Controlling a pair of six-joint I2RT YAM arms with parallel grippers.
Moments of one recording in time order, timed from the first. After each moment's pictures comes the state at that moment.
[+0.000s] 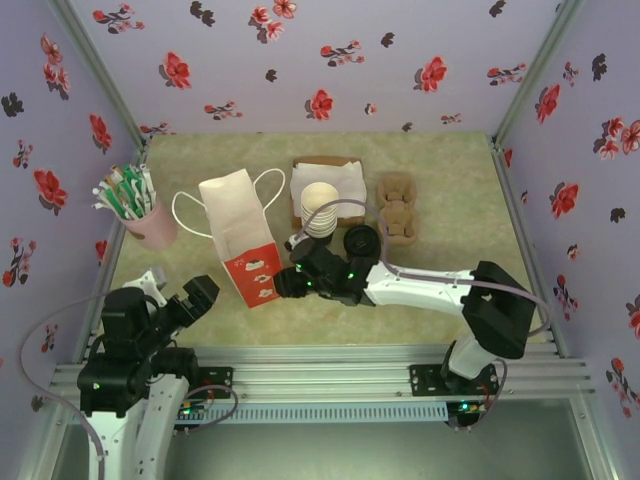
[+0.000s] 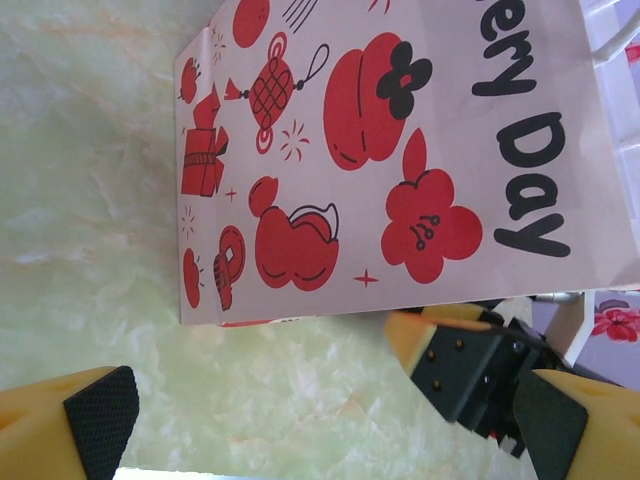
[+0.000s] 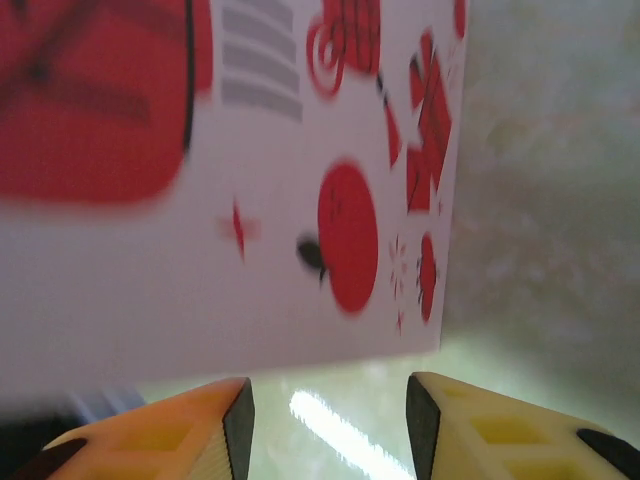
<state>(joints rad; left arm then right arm) -0.09 0.21 0.74 -1.11 0.33 -0.79 1.11 1.61 1.04 -0.18 0.04 0.69</state>
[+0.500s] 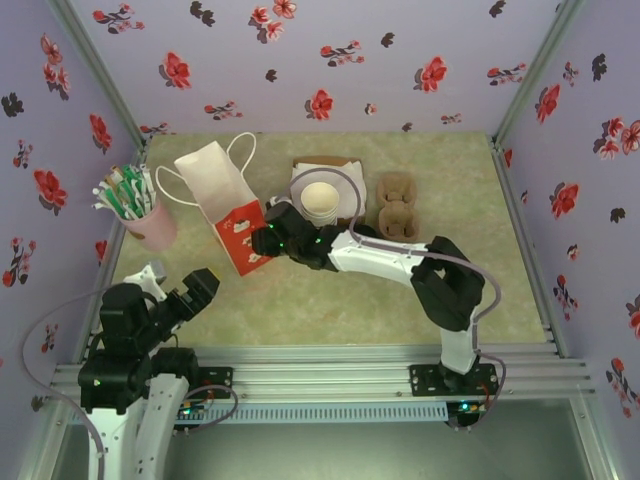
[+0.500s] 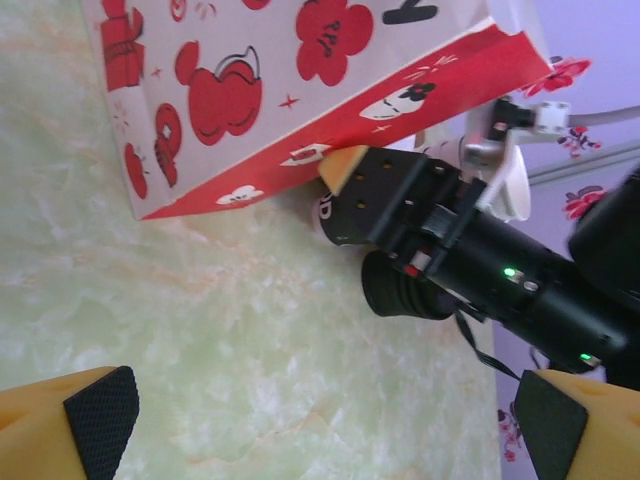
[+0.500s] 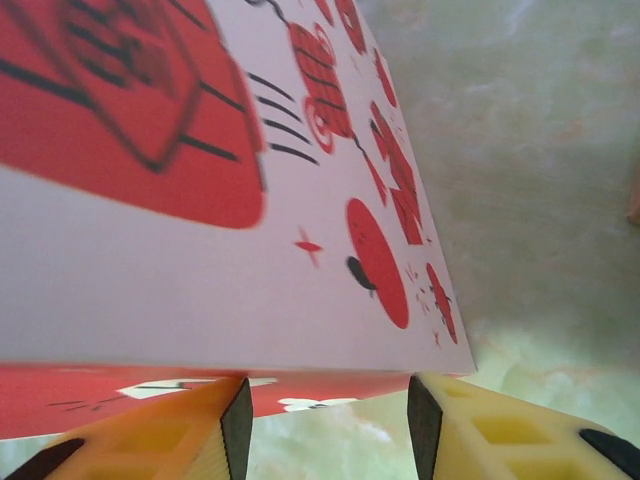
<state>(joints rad) -0.09 0.23 0.74 -1.01 0.38 -0.83 1.00 1.92 1.41 -0.18 0.07 0.70</state>
